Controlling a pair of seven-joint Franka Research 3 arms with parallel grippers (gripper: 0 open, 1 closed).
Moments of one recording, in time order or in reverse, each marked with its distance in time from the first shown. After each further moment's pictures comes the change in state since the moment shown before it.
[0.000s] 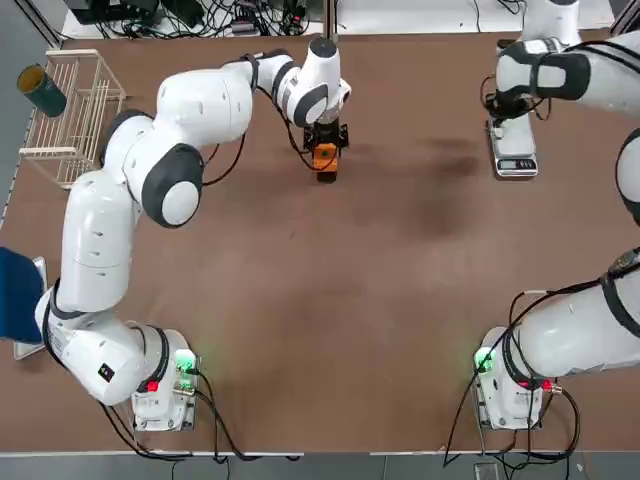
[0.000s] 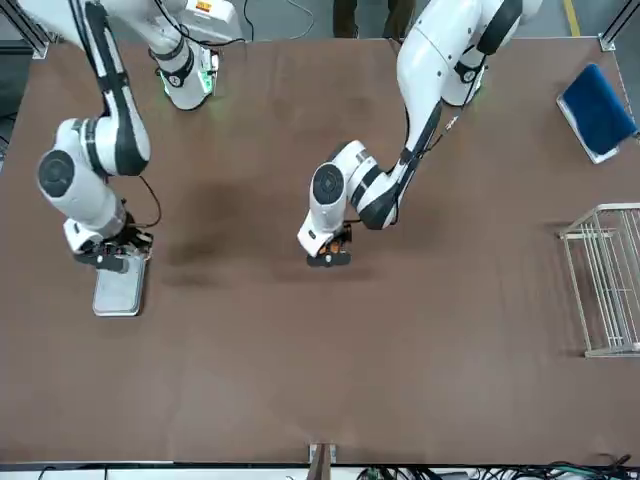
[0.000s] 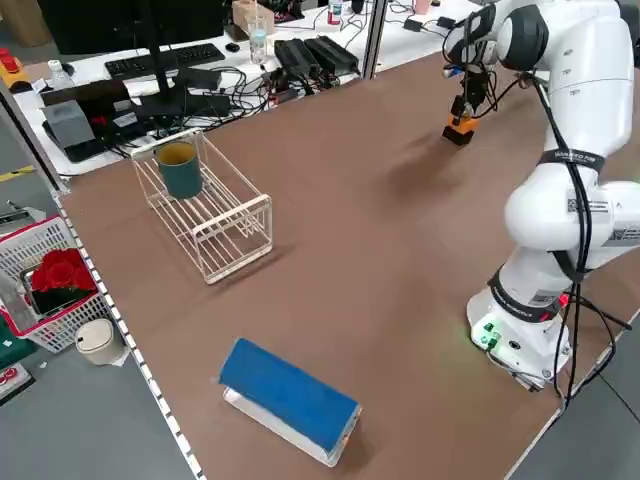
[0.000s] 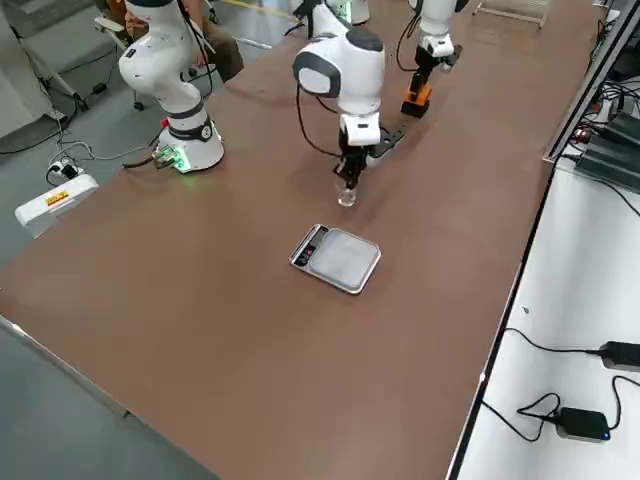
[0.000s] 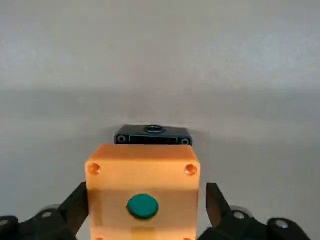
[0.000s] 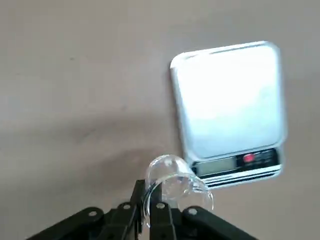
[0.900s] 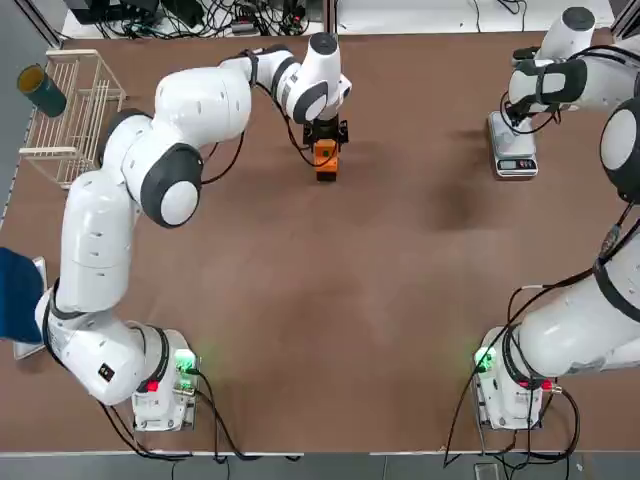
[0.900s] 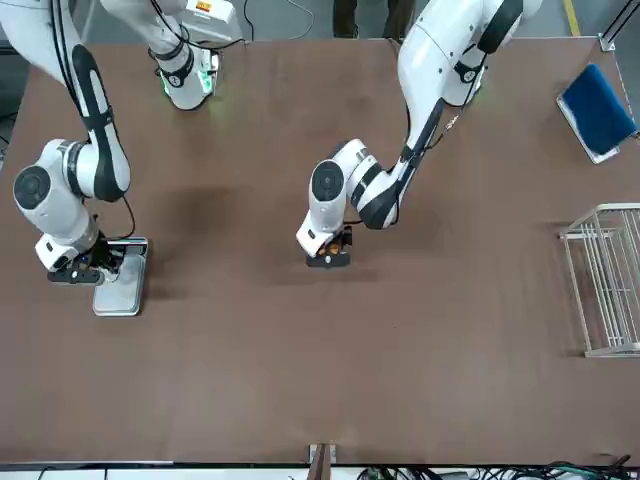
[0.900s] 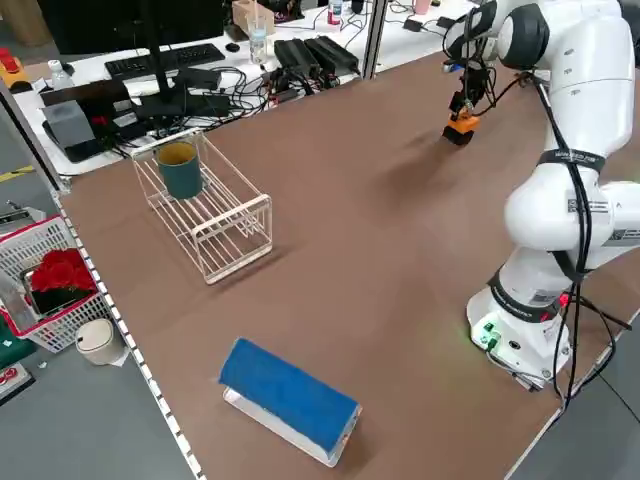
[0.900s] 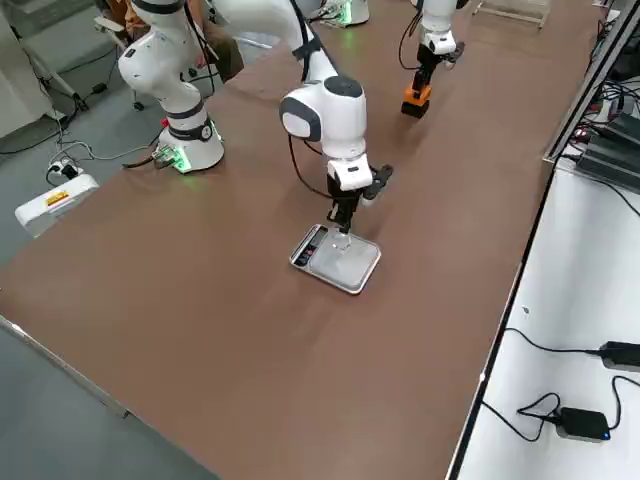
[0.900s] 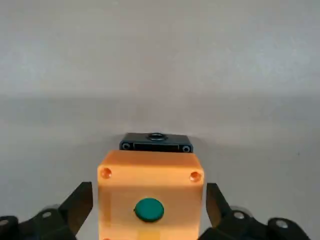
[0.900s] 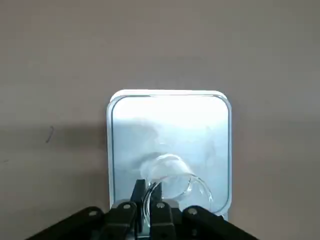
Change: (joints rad) left arm 0.003 -0.009 0.002 0.006 0.025 -0.004 0.000; right arm -0.014 0.157 -0.105 0.019 -0.002 0.238 -0.240
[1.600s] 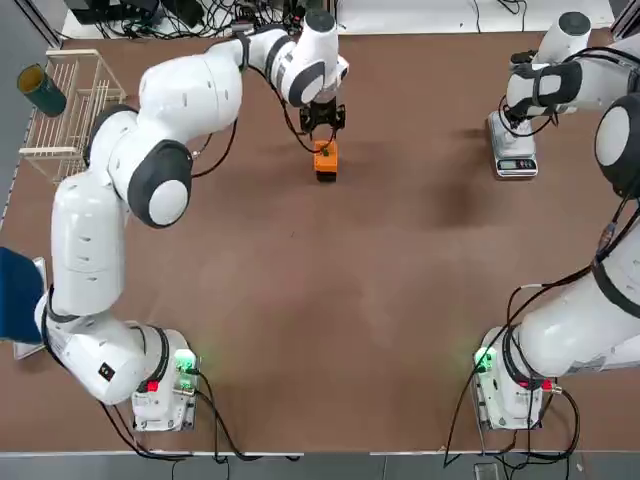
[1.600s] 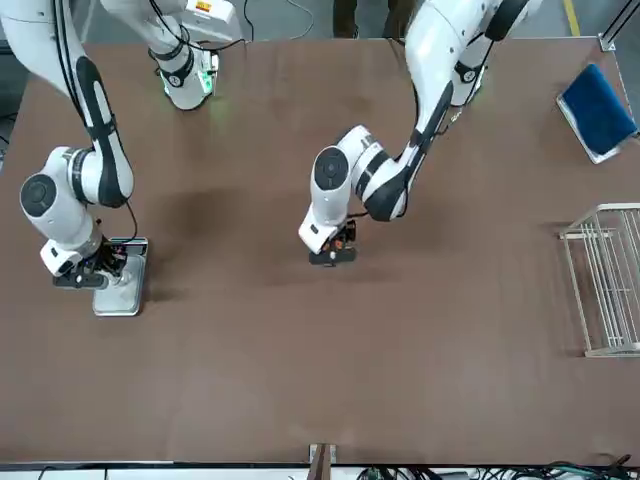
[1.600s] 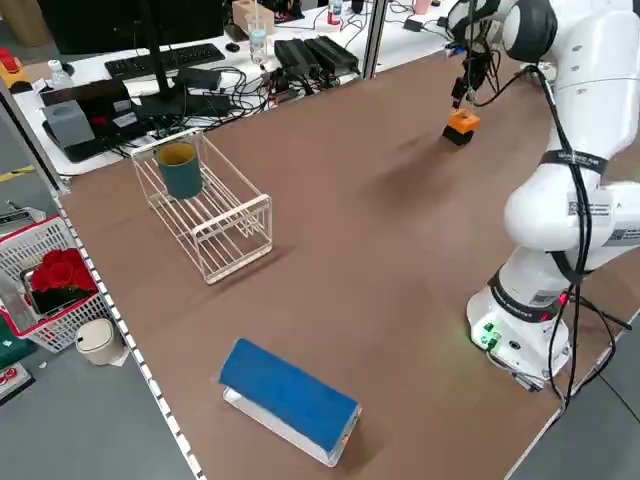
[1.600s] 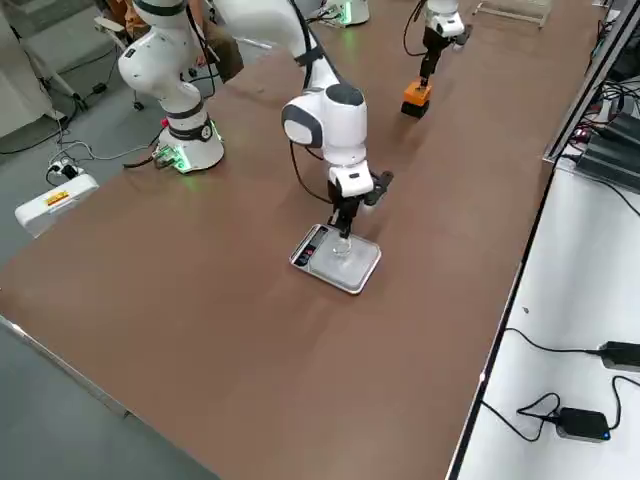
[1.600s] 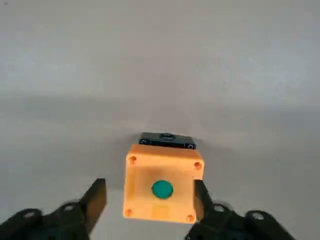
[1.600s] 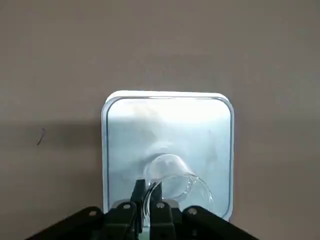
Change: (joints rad) left arm 0.014 -0.089 0.001 0.005 0.000 -0.100 -0.042; right arm -0.004 0.027 0.000 0.015 0.000 0.010 -0.015
